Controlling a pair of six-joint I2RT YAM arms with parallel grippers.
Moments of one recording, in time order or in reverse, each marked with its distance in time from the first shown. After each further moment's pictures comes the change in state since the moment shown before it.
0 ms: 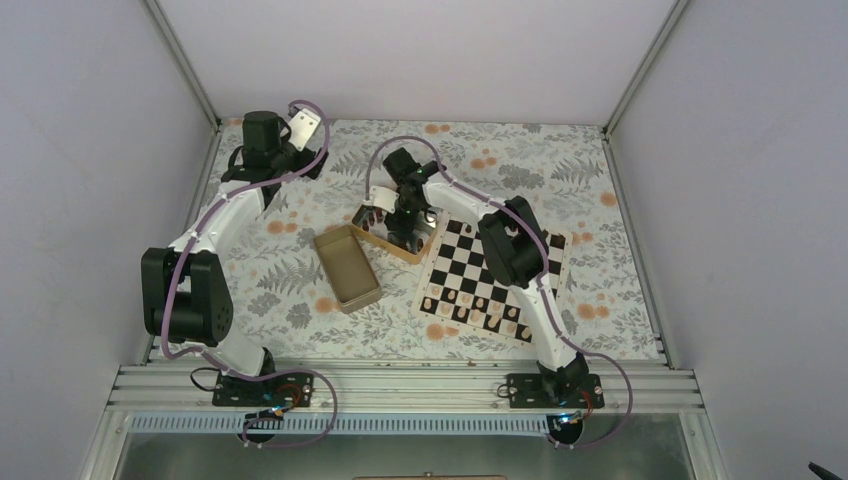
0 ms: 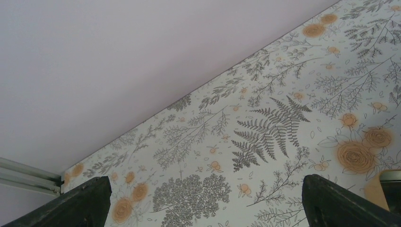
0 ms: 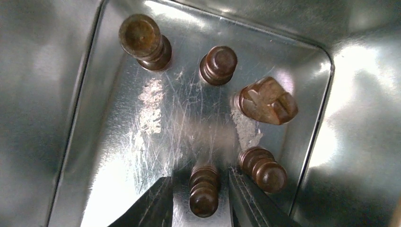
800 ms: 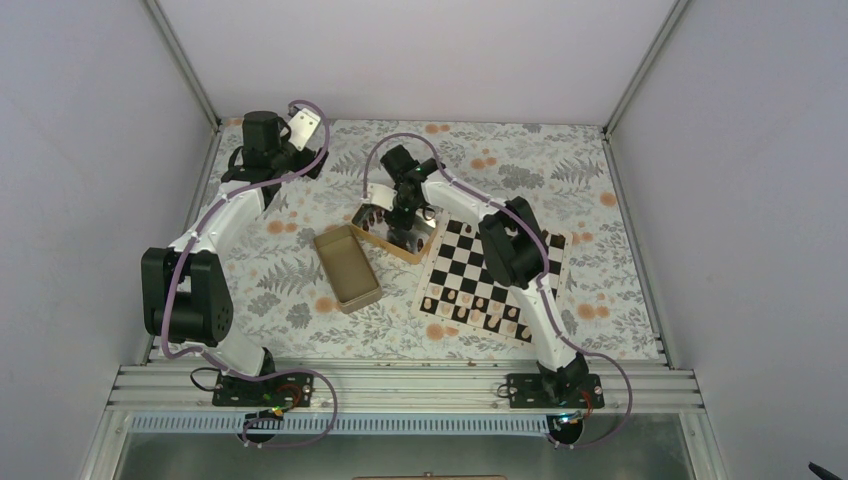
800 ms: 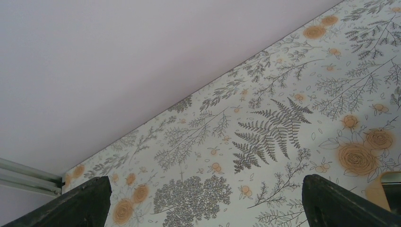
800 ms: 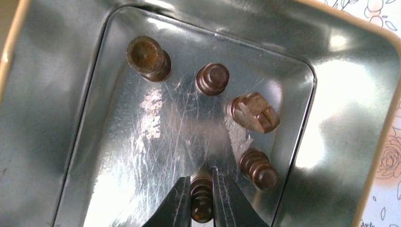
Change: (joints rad) left arm 0.001 0.000 -0.008 0.013 0.000 0.000; right arm 0.007 0.001 0.036 -0.015 0.013 -0.011
